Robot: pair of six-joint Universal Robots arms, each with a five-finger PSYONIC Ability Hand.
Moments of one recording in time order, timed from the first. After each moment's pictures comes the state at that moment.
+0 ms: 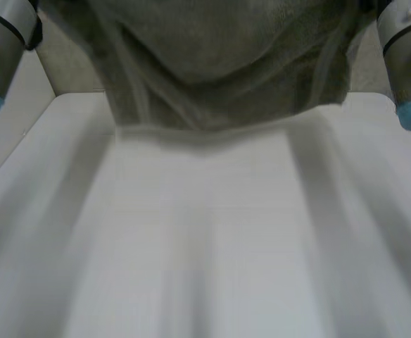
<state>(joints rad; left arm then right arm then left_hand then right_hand) 4.47 -2.07 -0.72 3.25 -1.38 3.24 1.90 -1.07 0.79 -0.15 1.55 2.50 1.27 1.35 1.34 1.34 1.16 1.32 1.33 1.32 1.33 1.18</state>
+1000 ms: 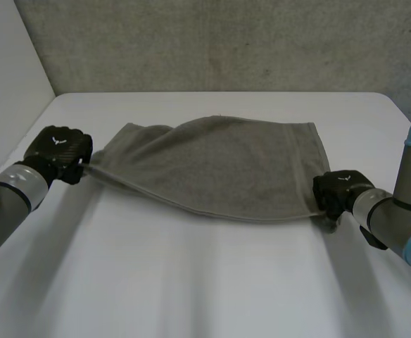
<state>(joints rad) 4.64 -1.91 -1.69 3.38 -1.24 3.58 1.79 -1.03 1.50 0.09 1.46 2.80 1.27 1.35 1.34 1.35 1.16 0.85 0.86 0.86 0.87 0.67</state>
